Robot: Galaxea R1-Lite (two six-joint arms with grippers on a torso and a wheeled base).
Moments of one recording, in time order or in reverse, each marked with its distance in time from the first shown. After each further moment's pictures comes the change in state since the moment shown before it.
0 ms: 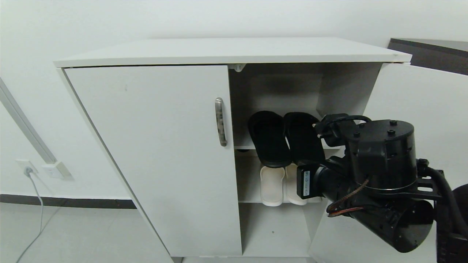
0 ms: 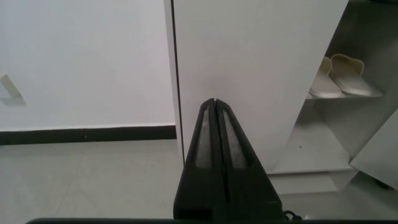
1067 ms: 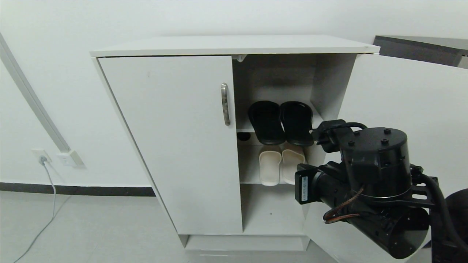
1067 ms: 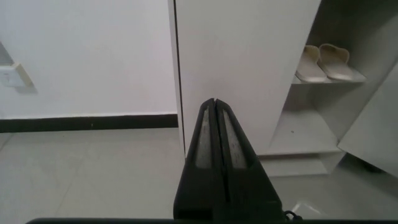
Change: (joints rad) left arm 0.000 0.002 0.000 0.000 0.000 0.001; right arm 0.004 0.011 0.026 -0.024 -0.007 0.004
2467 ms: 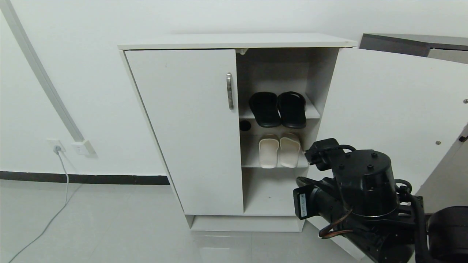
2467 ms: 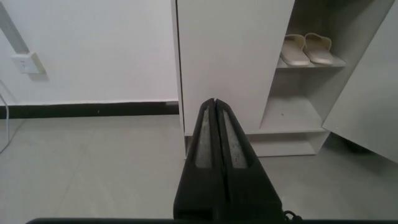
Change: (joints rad) left arm 0.000 -0.001 0.000 0.000 0.000 0.000; right arm -0.004 0.046 0.107 -0.115 0.020 -0.055
